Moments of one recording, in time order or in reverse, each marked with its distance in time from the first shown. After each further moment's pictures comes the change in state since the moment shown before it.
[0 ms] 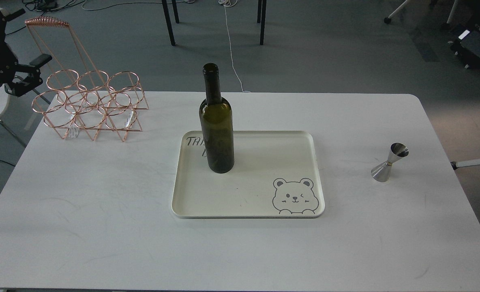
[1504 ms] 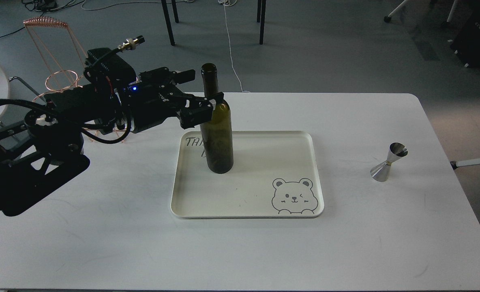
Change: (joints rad) left arm -0.058 -0.392 0.020 -0.363 1.627 0.239 0.004; right arm -0.007 0.250 0.178 -0.440 0.410 0.172 -0.007
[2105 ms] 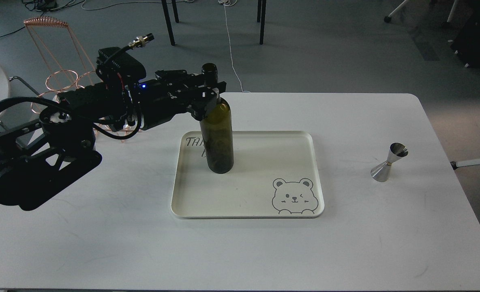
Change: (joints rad) left arm -0.014 -0.043 0.000 0.064 -0.005 0.003 0.004; right arm 0.005 0.001 0.014 0.000 0.002 0.034 -0.021
